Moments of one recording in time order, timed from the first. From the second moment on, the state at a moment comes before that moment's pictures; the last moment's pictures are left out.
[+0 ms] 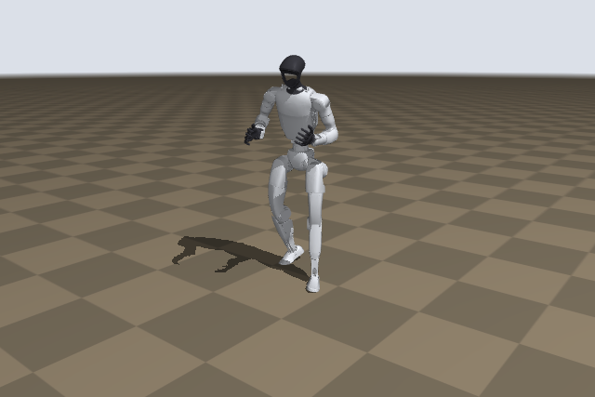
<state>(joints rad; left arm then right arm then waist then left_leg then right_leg) -0.04 0.31 -0.20 -0.40 -0.48 -0.41 0.48 -0.08 -0.44 0.36 -0.29 0.08 -0.22 -0.48 0.15 -0.11 0.28 -0.18 0.13 0.52 -0.09 0.00 -0.14 -0.10 -0.16 -0.26 0.40 -0.01 0.17</state>
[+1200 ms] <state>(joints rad) -0.03 0.31 -0.12 -0.35 -0.47 -0.39 0.41 -0.15 -0.54 0.16 -0.33 0.13 -0.25 -0.57 0.02 0.04 0.43 -0.27 0.16 0.12 0.67 -0.32 -0.16 -0.26 -0.03 -0.14 0.03 0.04 0.26</state>
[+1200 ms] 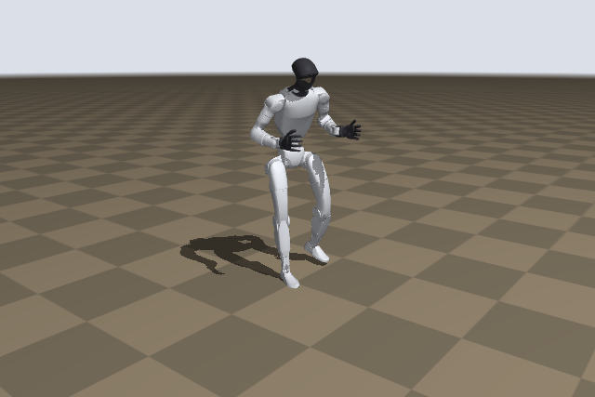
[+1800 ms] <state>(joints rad) -0.03 0.27 -0.15 -0.41 -0.55 -0.42 0.45 -0.12 -0.51 0.25 -0.35 0.16 -0.25 -0.63 0.06 -0.02 0.38 -0.25 0.14 0.67 -0.09 -0.06 -0.21 -0.16 -0.27 -0.47 0.26 -0.08 0.23</state>
